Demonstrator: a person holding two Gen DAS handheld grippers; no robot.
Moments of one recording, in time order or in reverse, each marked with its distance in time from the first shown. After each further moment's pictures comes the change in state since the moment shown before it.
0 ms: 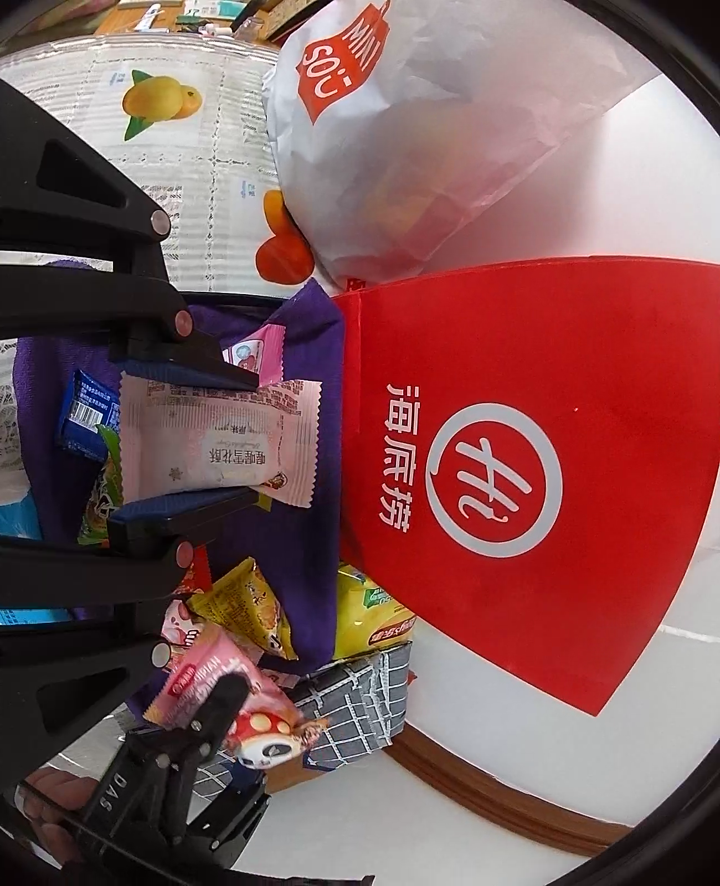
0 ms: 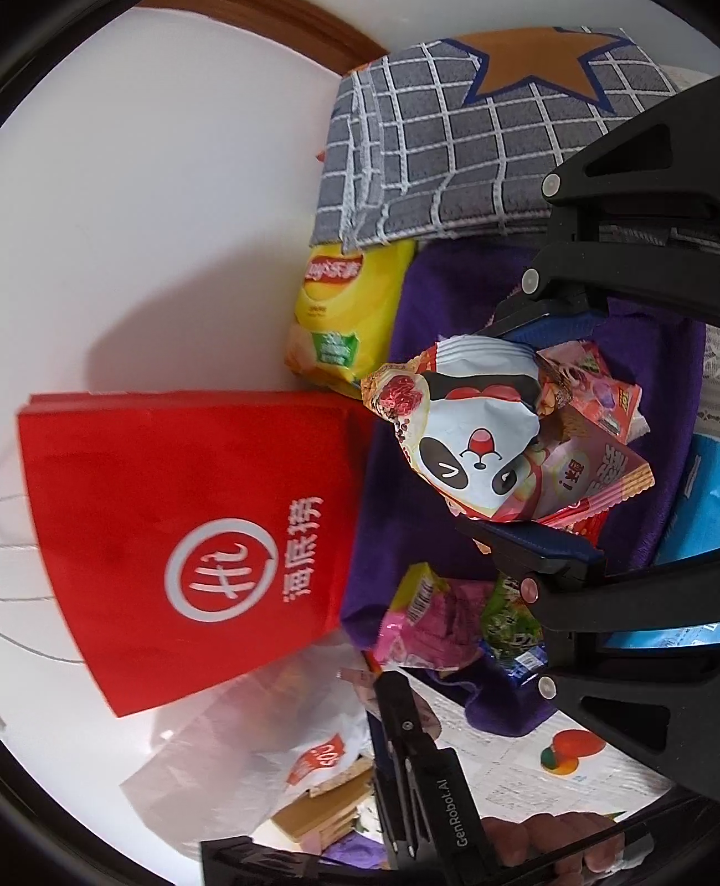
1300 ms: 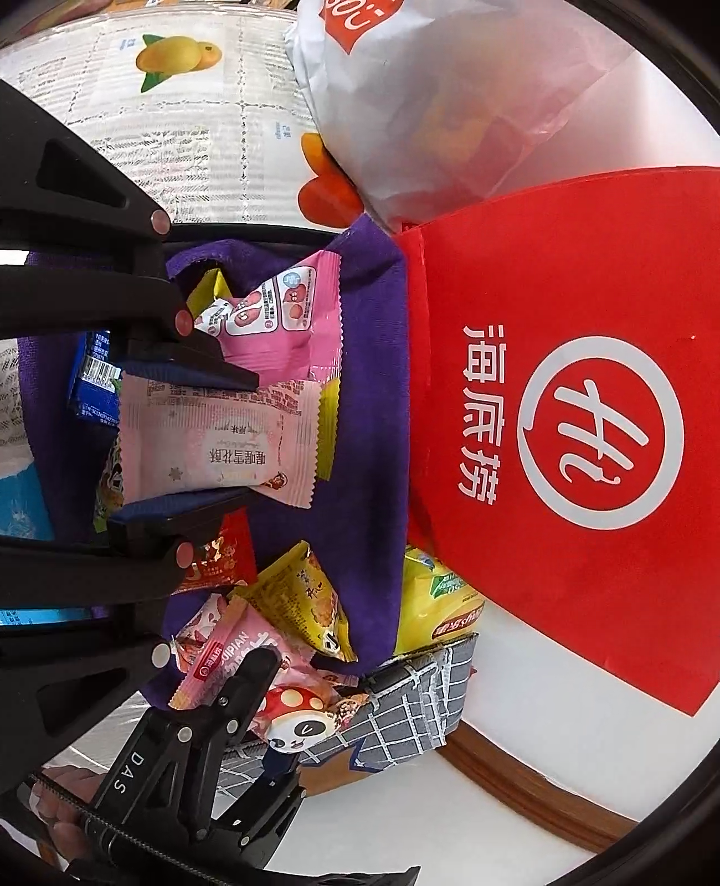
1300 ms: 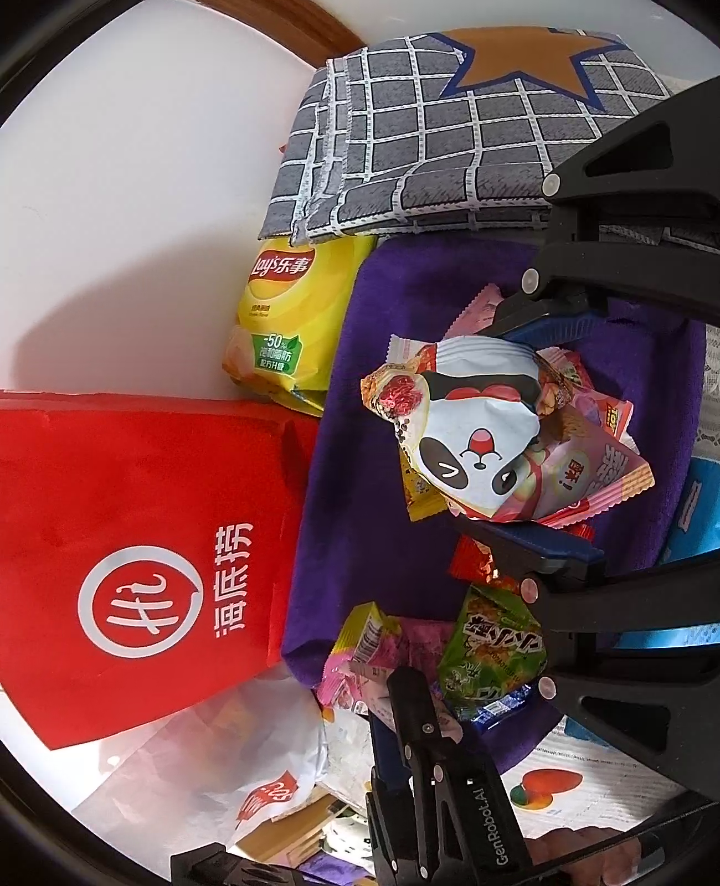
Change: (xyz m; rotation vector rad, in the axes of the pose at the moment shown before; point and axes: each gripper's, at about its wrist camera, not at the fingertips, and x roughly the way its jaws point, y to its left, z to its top) left arm 0.038 -0.016 -0.014 0.026 0.143 -0.037; right arm 0.032 -0.007 -0.006 -0.017 0.114 -0.051
